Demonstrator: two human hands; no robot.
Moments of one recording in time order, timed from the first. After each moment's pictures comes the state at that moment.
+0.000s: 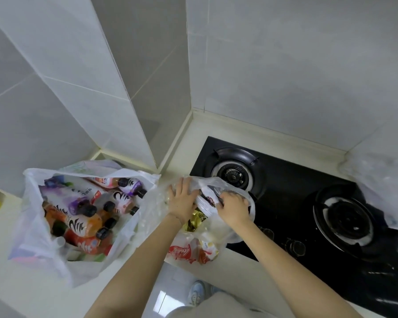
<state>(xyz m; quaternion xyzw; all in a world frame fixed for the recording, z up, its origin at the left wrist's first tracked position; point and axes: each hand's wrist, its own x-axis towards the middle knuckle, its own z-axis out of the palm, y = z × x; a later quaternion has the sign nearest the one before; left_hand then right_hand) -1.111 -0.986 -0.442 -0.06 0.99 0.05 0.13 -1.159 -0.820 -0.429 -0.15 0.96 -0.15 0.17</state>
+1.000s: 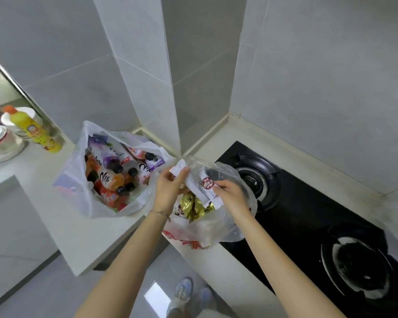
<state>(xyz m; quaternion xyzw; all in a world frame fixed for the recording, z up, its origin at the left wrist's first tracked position) -1.040 -0.951 -0.325 -0.37 0.60 0.67 -0.24 -1.145 -0.817 -0.355 -0.12 0.76 -0.55 0.32</state>
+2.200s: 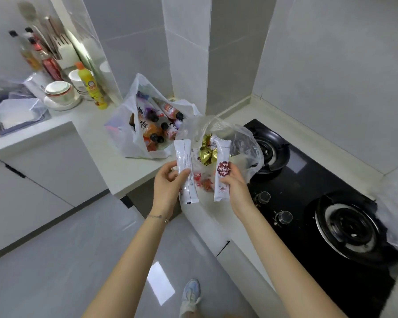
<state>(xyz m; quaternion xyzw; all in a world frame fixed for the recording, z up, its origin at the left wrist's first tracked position) -0.856 -0.813 -0.304 -0.40 0.55 0.66 -0.31 -0.992 -0.714 -0.315 -0.13 0.63 -0.65 0.41</state>
